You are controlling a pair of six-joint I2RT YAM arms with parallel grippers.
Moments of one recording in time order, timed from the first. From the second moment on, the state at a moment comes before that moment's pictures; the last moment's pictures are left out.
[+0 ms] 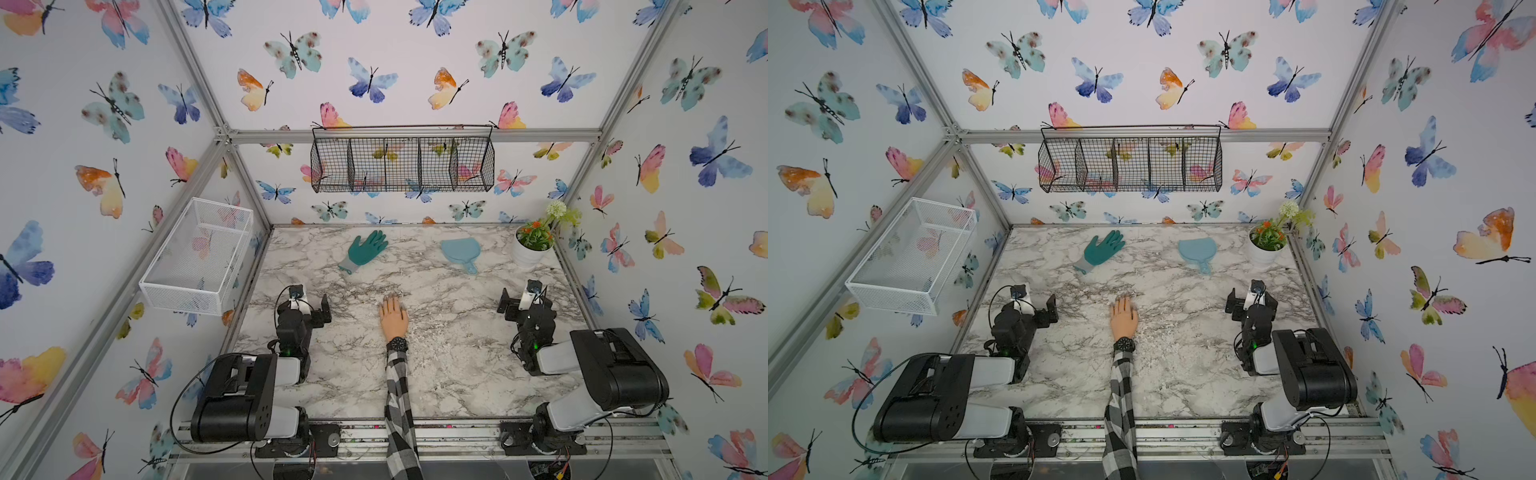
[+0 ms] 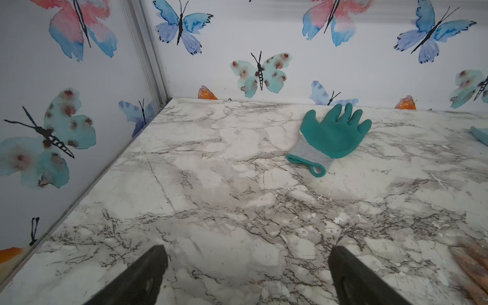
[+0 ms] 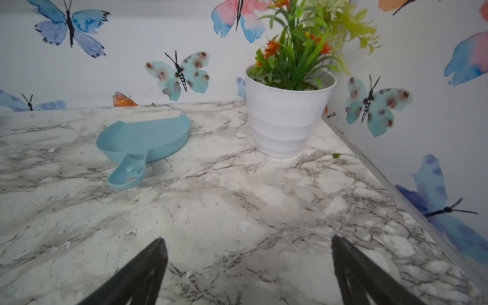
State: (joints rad) left arm -0.03 1.40 0.20 0.95 -0.07 -0.04; right arm 0.11 1.57 0.24 1.11 0.24 0.01
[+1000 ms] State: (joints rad) left arm -0.03 1.33 0.40 0.66 -0.11 -0.07; right arm 0.11 1.46 0.20 1.09 0.28 0.01
